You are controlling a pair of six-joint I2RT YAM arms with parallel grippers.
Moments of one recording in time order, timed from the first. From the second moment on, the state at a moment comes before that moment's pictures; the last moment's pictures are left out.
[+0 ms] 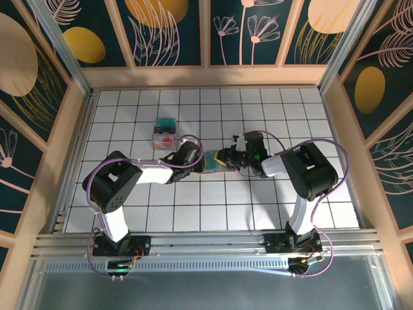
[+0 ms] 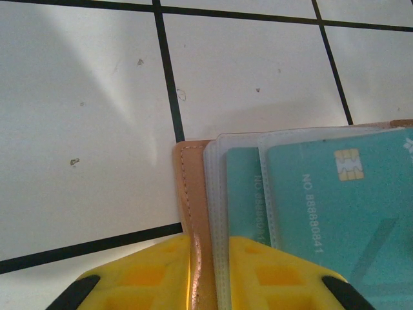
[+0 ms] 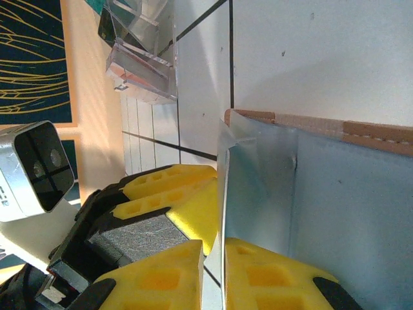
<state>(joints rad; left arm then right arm) -0.73 1.82 0.83 0.19 -0.09 -0.63 0.44 1.83 0.68 0.57 -0.74 0.99</state>
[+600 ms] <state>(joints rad) -0.73 1.82 0.83 0.18 -0.09 -0.64 0.43 1.81 0.68 0.55 -0.74 0.99</state>
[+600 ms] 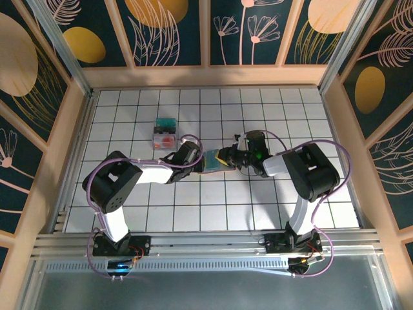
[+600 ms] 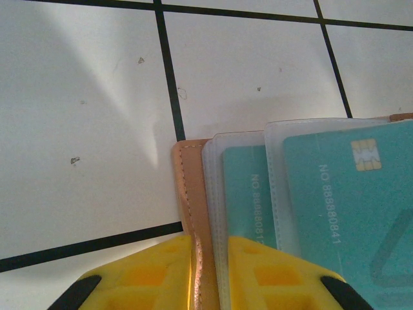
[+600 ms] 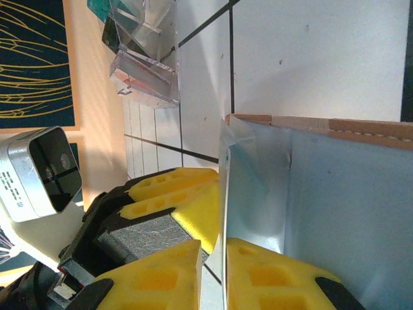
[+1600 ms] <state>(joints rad) -0.73 1.82 0.83 0.18 -0.09 -0.64 0.41 1.79 0.67 0.52 -0.73 0.97</state>
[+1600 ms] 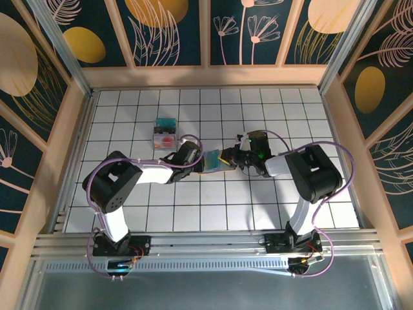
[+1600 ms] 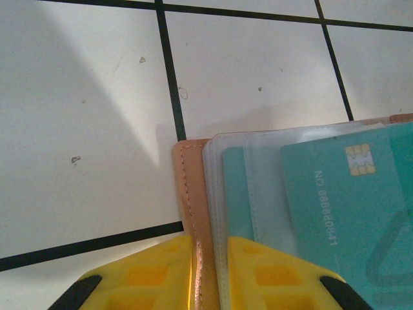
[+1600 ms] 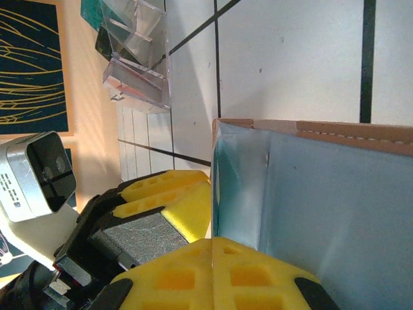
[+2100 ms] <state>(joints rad) -0.73 1.82 0.83 0.18 -0.09 -0.65 0.41 1.79 0.67 0.49 -0.70 0.94</state>
